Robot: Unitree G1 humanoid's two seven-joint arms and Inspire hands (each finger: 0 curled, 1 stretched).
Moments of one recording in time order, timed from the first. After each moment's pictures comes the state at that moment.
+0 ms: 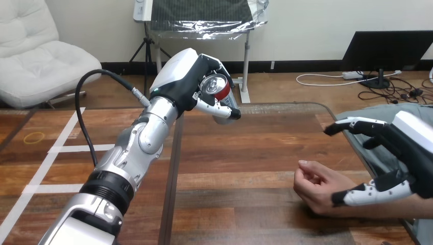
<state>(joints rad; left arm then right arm) -0.84 0.23 -0.30 0.94 0.48 -0.29 0.08 0.20 -0.73 -0.27 -0.59 -0.30 0.25 0.58</state>
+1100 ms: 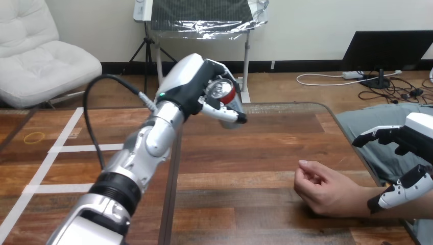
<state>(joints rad) -0.85 0.18 -0.29 1.00 0.46 -0.31 0.08 0.08 -0.92 -0.22 -0.36 -0.36 0.21 0.71</state>
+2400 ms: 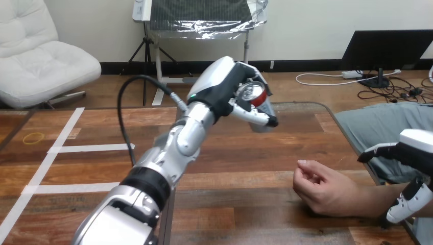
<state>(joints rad) -0.94 0.04 -0.30 1.13 0.48 -0.31 0.10 0.03 -0.96 -0.12 -0.23 -0.46 0.17 0.76</state>
